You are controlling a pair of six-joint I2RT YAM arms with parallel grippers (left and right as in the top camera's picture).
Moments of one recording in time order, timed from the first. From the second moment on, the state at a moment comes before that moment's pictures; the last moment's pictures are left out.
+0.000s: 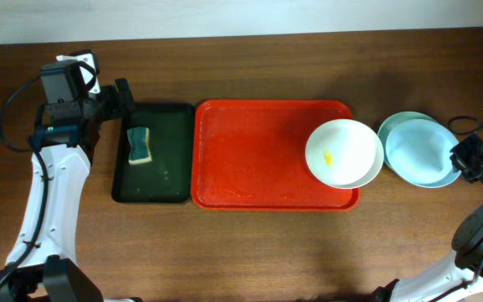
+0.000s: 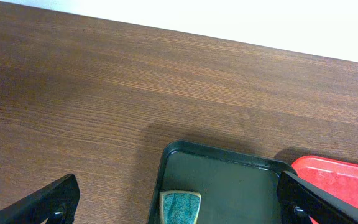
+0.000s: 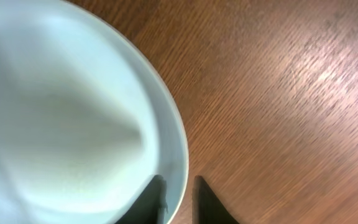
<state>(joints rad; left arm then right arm) 0.12 1.57 1.28 -0.40 0.03 -0.07 -0.64 1.90 1.47 -1.05 0.03 0.37</state>
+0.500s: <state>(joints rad) 0.12 1.57 1.28 -0.40 0.03 -0.07 -0.57 1.90 1.47 -1.13 -0.05 0.22</state>
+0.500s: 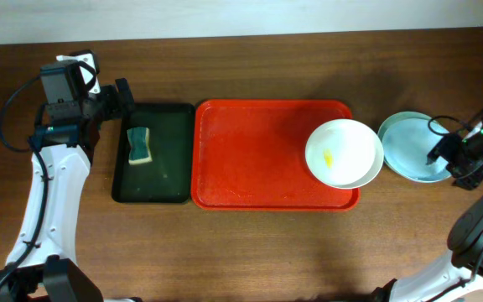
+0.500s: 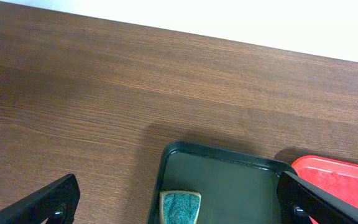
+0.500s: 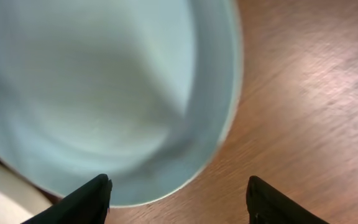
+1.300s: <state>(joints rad) 0.12 1.57 1.28 -0.40 0.03 -0.07 -0.71 1.90 1.39 -1.10 0.07 0.32</state>
